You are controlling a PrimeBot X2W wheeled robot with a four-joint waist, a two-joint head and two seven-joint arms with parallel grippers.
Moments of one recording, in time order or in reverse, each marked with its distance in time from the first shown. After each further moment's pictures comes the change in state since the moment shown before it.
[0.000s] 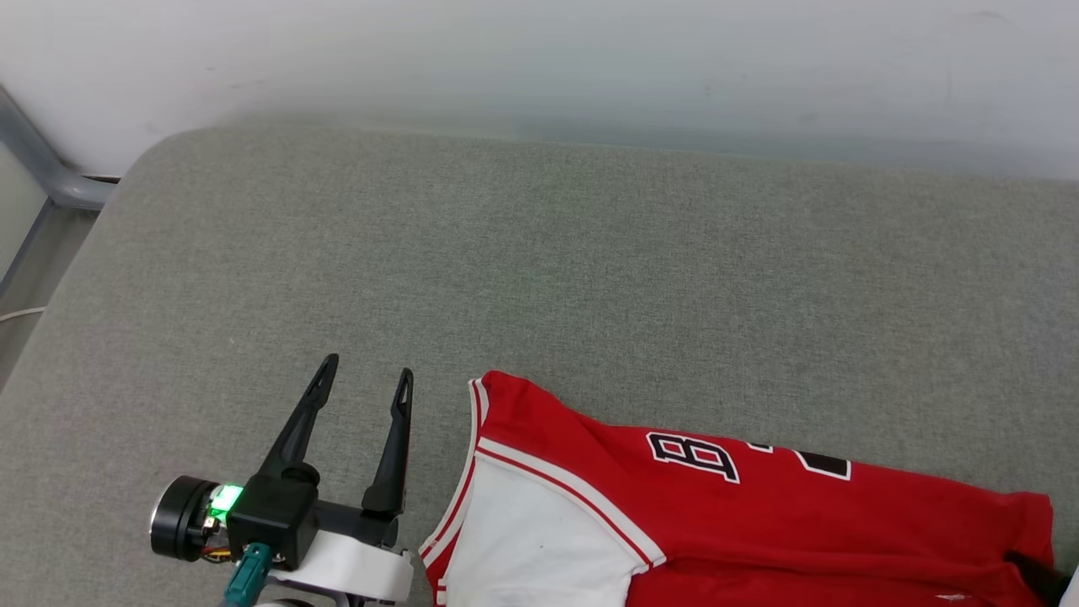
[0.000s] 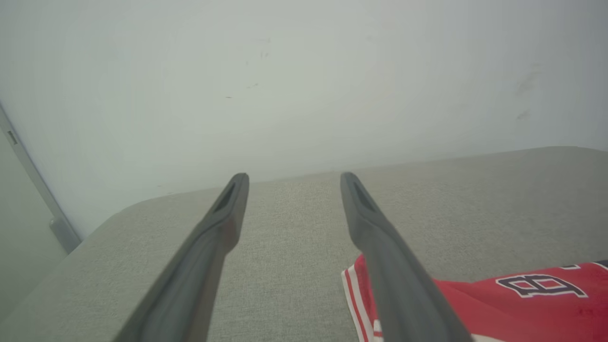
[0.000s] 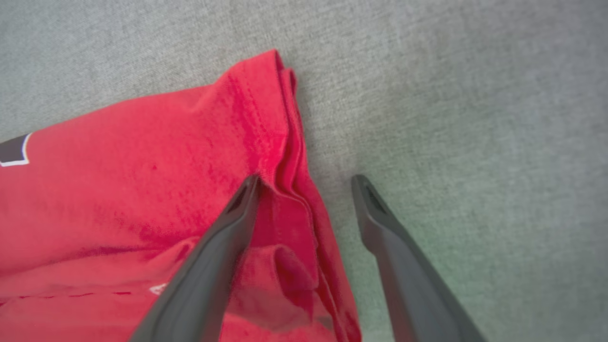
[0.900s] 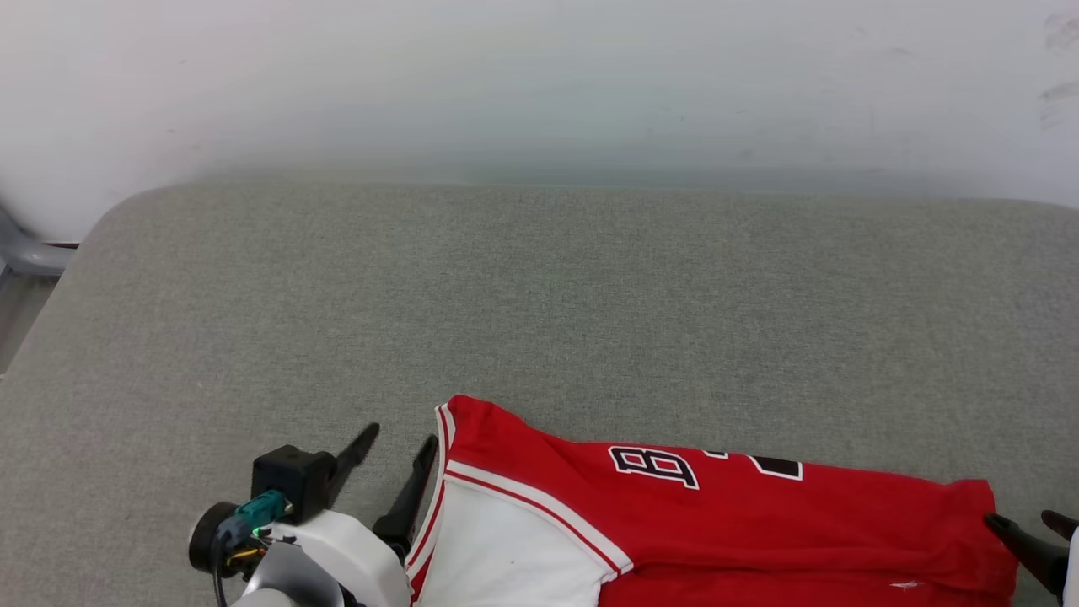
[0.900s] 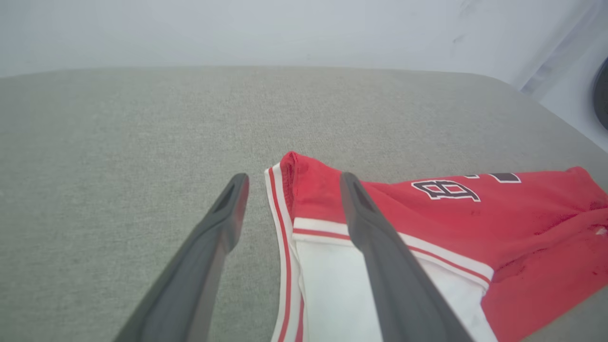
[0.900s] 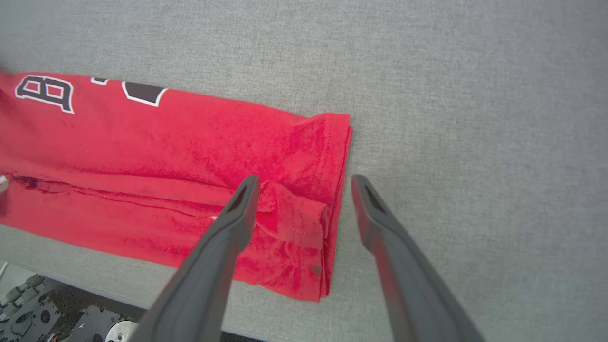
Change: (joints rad) left arm -0.181 0.306 -0.454 0.162 -0.646 0.117 0.169; right arm 0.095 -0.337 0.377 -0.271 0.234 0.000 -0.091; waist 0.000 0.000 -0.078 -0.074
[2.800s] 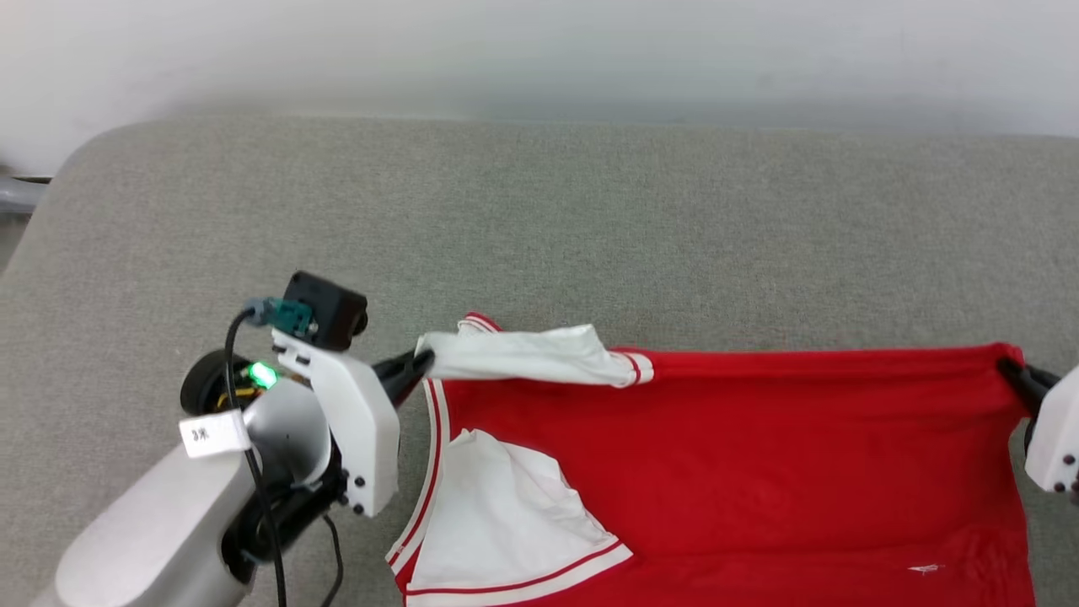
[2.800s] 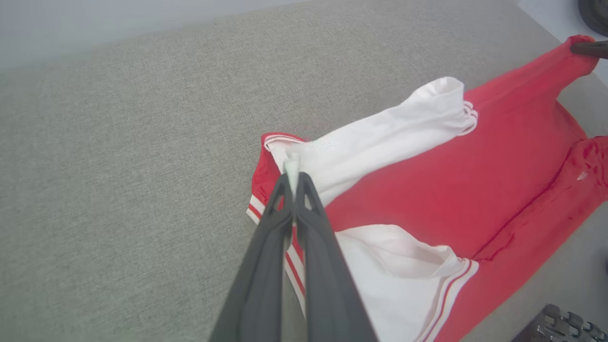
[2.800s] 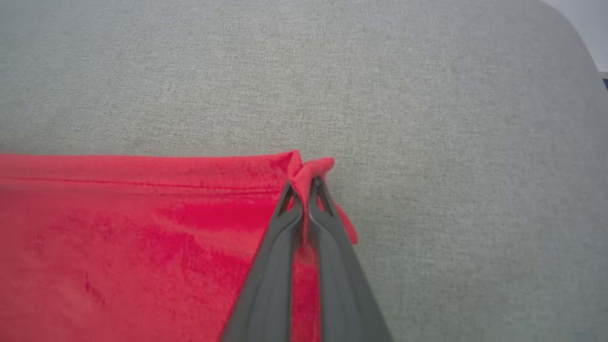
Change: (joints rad) left arm -0.334 0.085 -0.006 -0.066 -0.071 -0.128 0.487; right arm -0.392 0.081 0.069 0.300 -0.138 0.000 -0.213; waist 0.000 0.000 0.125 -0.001
